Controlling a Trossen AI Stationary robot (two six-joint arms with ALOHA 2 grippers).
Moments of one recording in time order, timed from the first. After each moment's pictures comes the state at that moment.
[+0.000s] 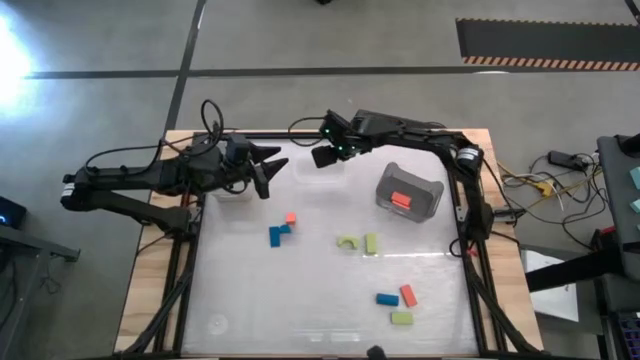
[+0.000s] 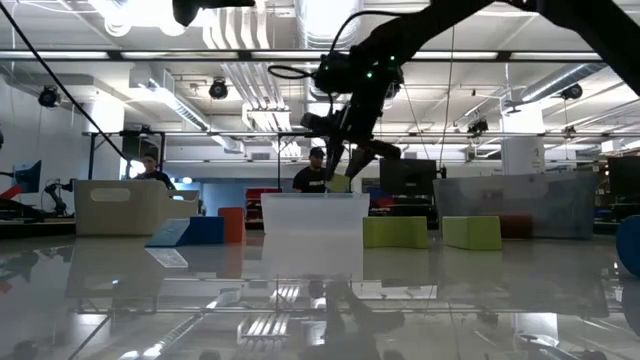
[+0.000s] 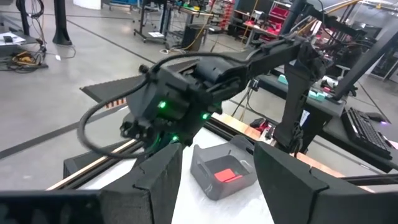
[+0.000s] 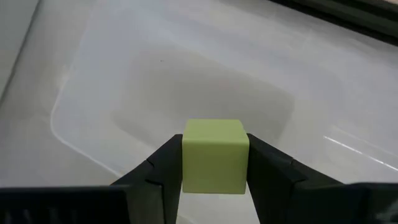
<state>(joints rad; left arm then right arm) 0.03 0.98 1.04 -0.19 -0.44 -0.36 -0.46 2.06 1.72 -0.75 0.02 0.67</state>
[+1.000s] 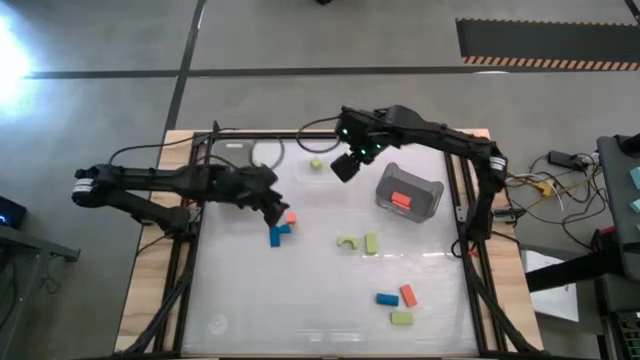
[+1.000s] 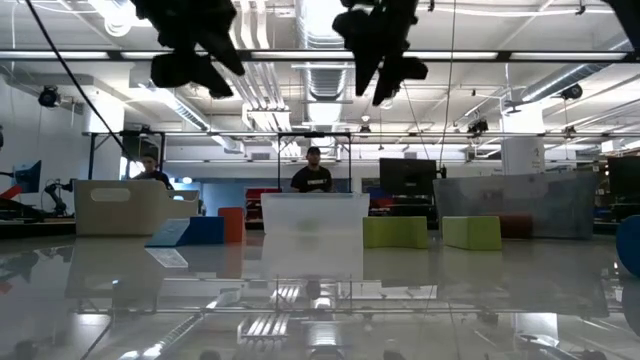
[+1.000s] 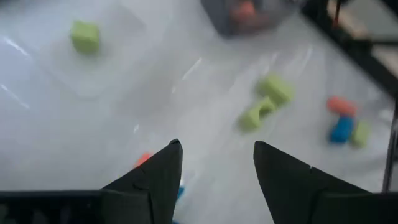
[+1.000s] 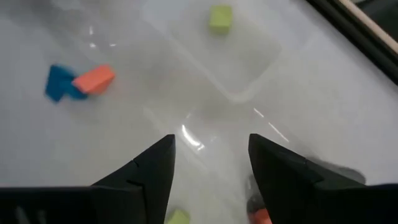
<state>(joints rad) 0.03 1.15 1.00 -0.62 -0.14 -0.66 -0.32 1.85 1.95 -1.27 0.00 0.46</state>
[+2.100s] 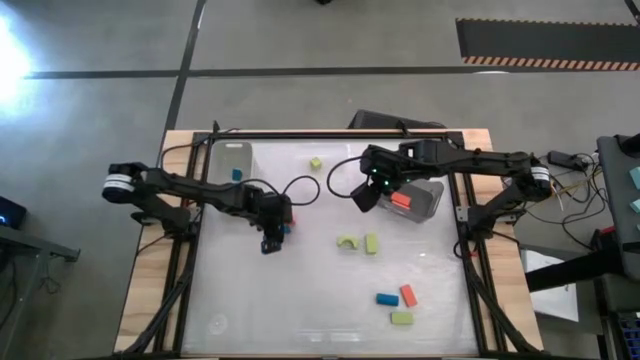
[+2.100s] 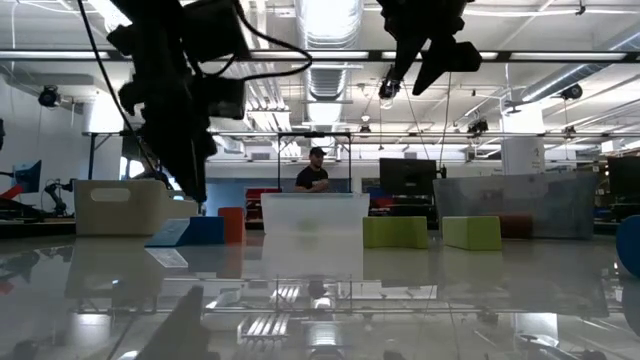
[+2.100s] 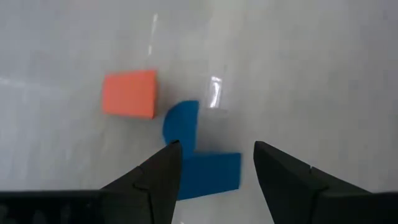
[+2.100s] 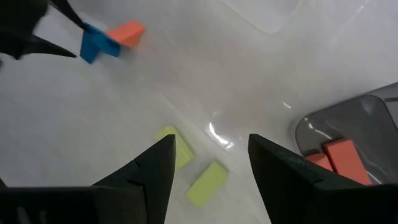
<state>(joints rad) 0.01 1.45 0.87 -0.59 0.05 -0.20 -0.13 1.53 1.49 -1.07 0.00 0.73</state>
